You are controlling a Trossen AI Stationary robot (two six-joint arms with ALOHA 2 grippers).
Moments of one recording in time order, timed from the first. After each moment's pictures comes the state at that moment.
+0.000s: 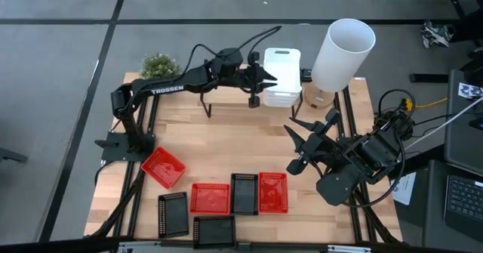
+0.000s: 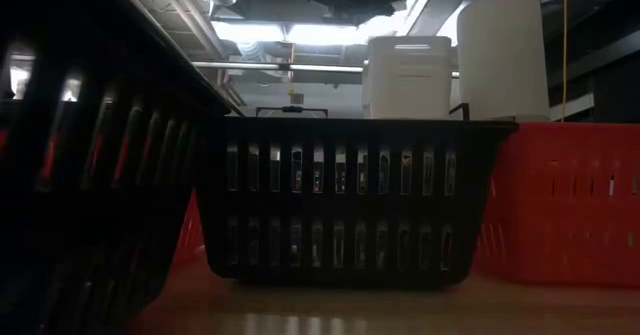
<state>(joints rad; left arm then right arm) 0.34 1.77 1.62 0.00 0.16 0.37 0.68 1.71 2.18 -1.42 1.33 0.42</state>
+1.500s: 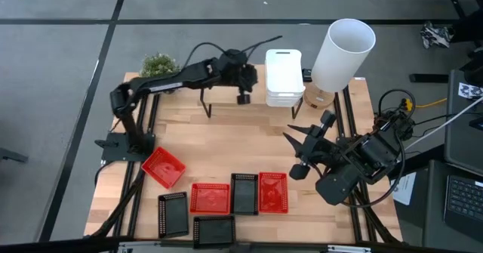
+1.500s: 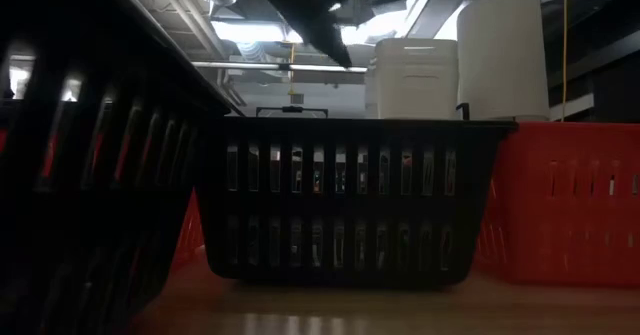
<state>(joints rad) 0.37 1.74 1.62 -0.41 -0.11 0.46 0.68 1.71 2.18 -1.50 1.16 0.52</state>
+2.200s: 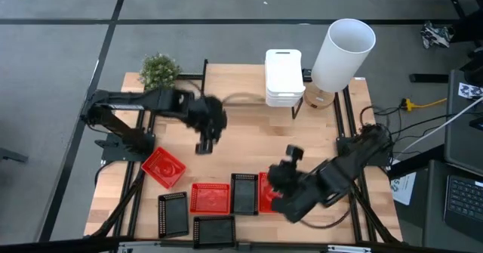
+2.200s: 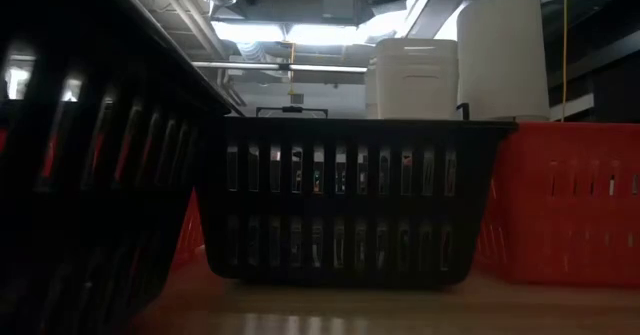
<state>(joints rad) -0.04 1.47 1.55 -1.04 -0.01 -0.05 0.64 1.94 2.18 -1.49 0.60 0.76</state>
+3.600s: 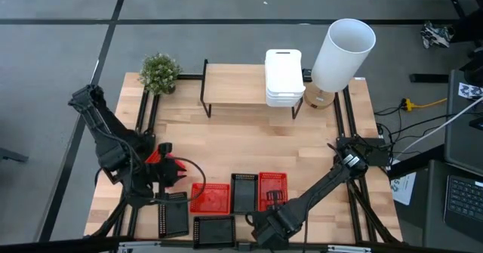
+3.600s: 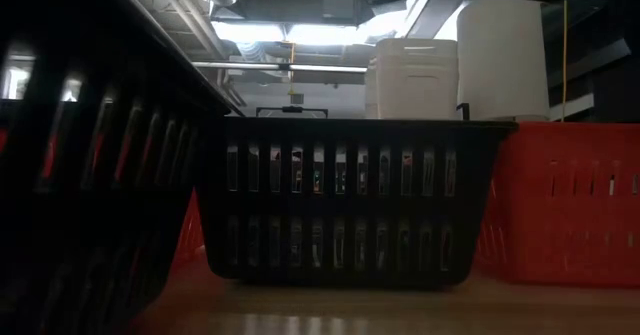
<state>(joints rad) -0.89 1.23 1.19 -0.99 -0.70 -0.70 0.68 2.25 1.99 -1.22 0.03 0.62</state>
